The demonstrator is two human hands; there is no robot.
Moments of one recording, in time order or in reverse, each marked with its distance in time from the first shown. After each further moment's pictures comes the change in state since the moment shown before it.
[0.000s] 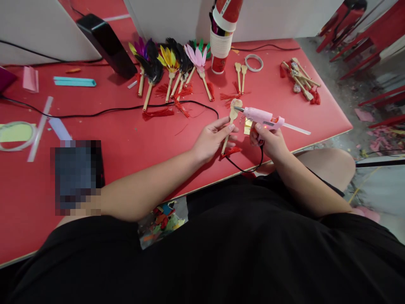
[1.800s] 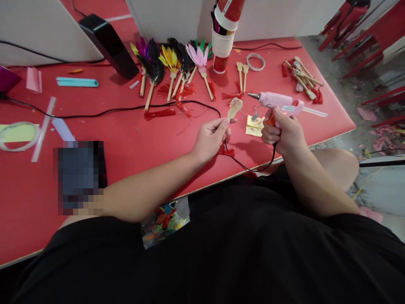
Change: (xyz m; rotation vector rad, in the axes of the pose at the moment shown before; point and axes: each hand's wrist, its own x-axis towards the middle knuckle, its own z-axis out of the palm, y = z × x) left_hand -0.001 0.002 -0.006 0.200 0.003 0.273; right_hand 0.001 -0.060 0.001 0.061 -0.045 0.159
